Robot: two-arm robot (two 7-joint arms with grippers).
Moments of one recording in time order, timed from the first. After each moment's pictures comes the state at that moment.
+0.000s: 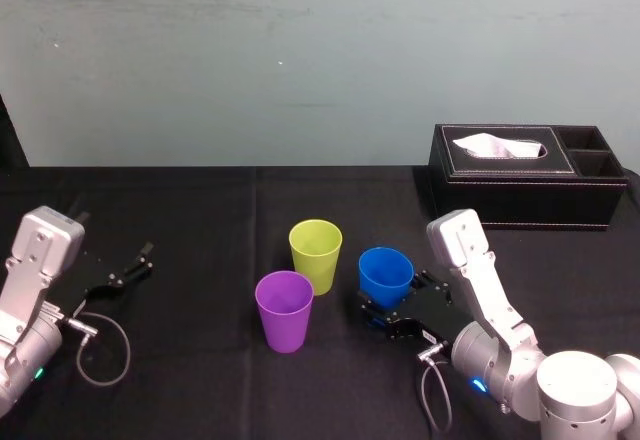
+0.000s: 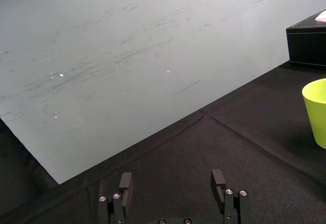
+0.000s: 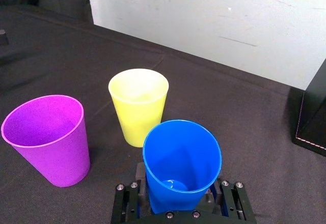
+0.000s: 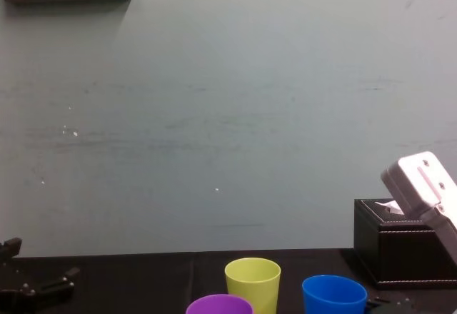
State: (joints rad) left arm -0.20 0.60 0.45 -1.41 -0.25 -0.12 0.03; right arm 0.22 0.33 -0.44 -1.45 0.22 0.24 0.17
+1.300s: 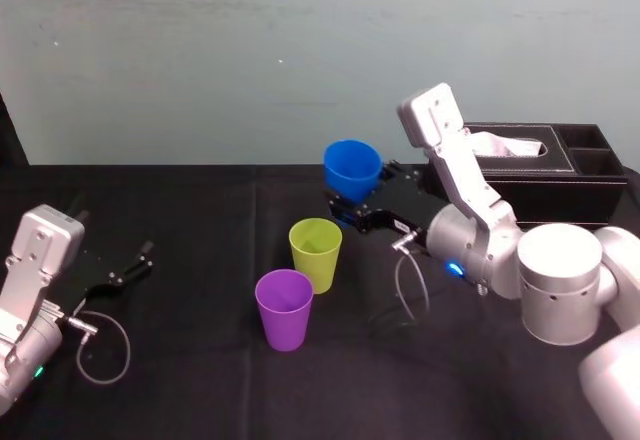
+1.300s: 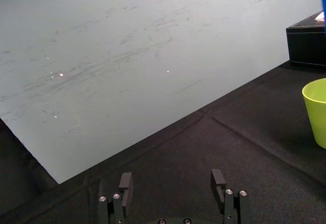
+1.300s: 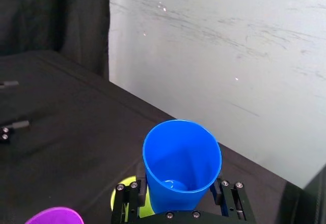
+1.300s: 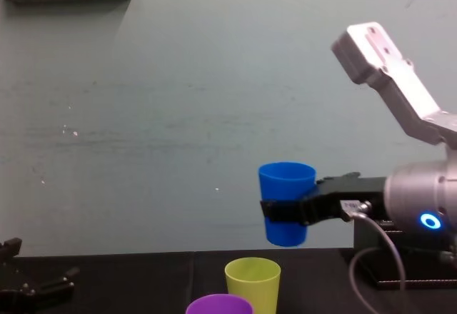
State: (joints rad) left arm -0.20 0.60 0.45 -1.41 -0.25 -0.12 0.03; right arm 0.44 0.26 -0.42 -1.44 0.13 0.33 0.30
